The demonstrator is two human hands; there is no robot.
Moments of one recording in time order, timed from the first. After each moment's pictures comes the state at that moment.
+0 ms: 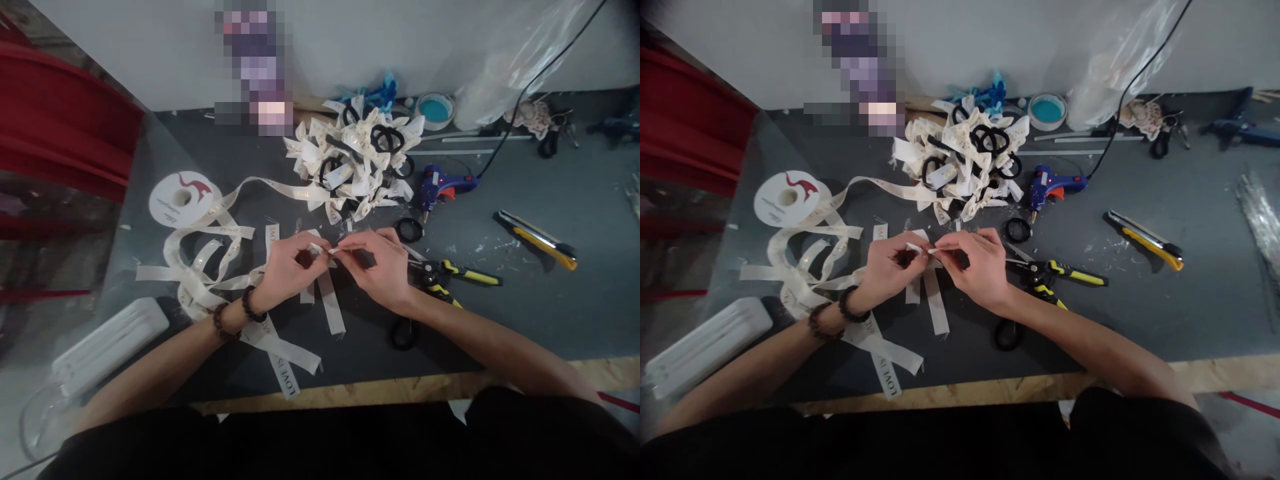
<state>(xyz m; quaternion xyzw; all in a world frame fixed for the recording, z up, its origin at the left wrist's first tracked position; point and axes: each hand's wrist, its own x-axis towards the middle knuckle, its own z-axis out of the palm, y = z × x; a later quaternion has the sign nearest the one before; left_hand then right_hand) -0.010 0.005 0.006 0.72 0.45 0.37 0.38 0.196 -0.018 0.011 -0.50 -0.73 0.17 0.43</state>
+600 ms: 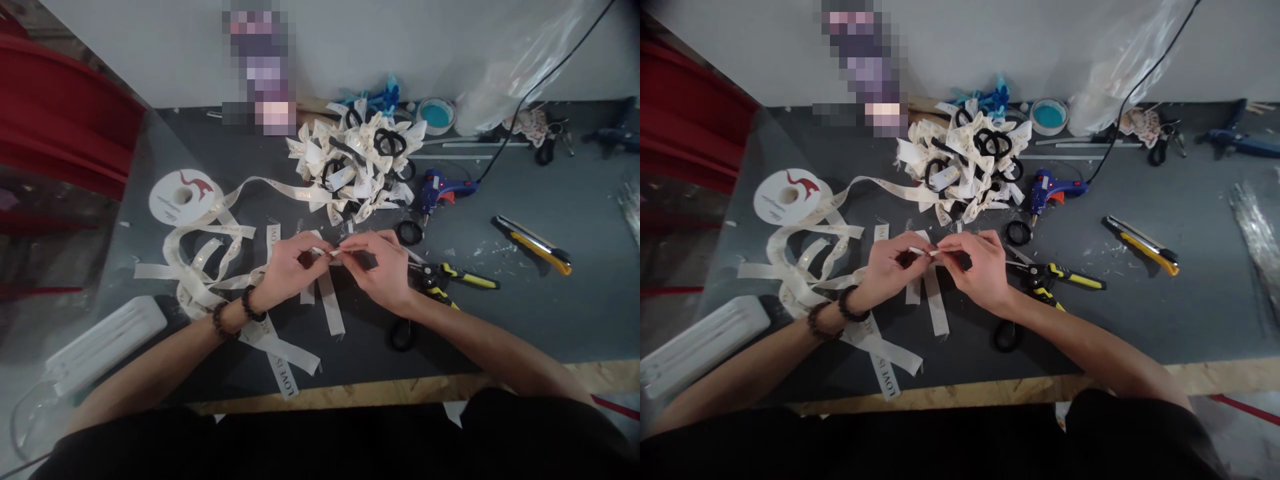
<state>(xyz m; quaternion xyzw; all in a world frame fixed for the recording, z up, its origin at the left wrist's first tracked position) -0.013 0.007 0.004 0.72 0.42 0.38 0.40 0.196 -0.018 0.014 -0.51 -0.73 0.20 0.42</state>
